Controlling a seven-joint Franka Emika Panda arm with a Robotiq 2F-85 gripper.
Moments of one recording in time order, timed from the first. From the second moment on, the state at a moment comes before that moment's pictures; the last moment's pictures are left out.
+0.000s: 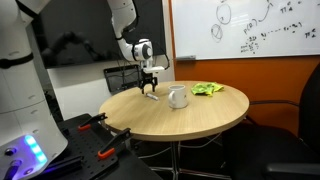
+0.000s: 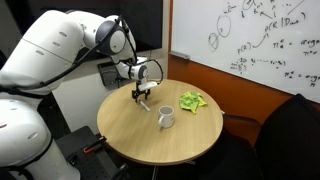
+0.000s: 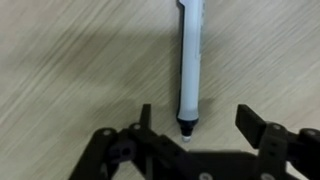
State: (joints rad) arm 0.10 0.77 0.29 -1.78 -0.27 2.46 -0.86
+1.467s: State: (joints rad) arm -0.03 0.71 0.36 -1.76 -0.16 2.56 -0.98
